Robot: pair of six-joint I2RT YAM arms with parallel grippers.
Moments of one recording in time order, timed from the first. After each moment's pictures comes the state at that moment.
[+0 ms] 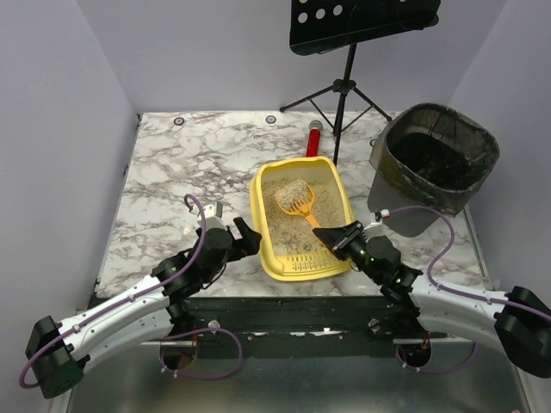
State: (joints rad) left arm -0.89 0.70 0.43 -0.27 -0.43 -0.89; right arm 0.85 0.95 0.17 0.58 0.25 1.31
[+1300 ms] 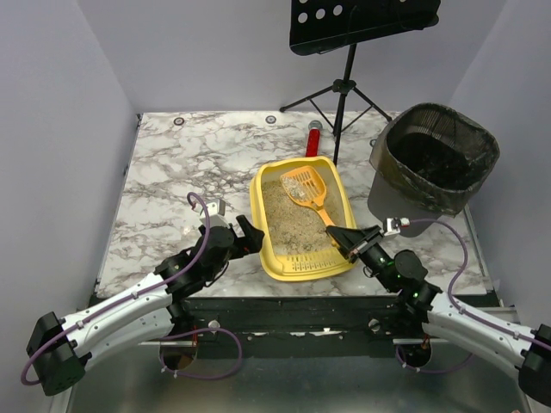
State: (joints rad) left arm -0.89 0.73 0.44 -0.20 -0.43 -0.87; right arm 0.85 0.57 0.05 0.61 0.23 1.41
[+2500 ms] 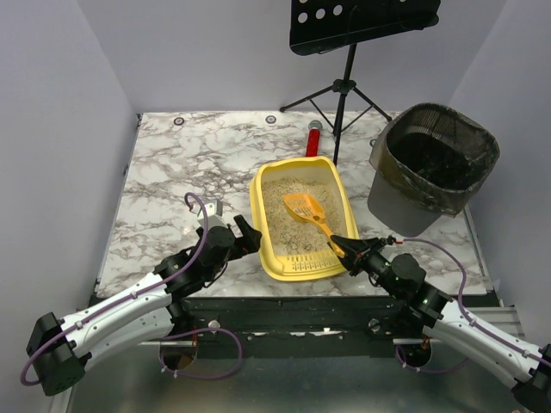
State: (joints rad) left arm -0.89 0.73 0.45 -0.26 -0.45 -0.93; right arm 0.85 0.32 0.05 0.15 0.17 1.98
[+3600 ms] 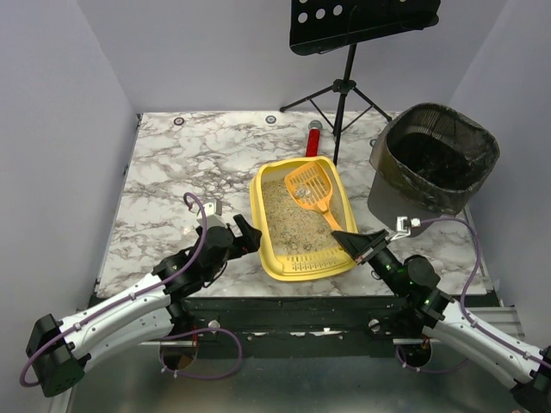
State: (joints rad) left arm -0.89 0.72 0.45 -0.25 -0.46 -0.91; right arm 0.85 0.30 0.06 0.39 0.21 1.11
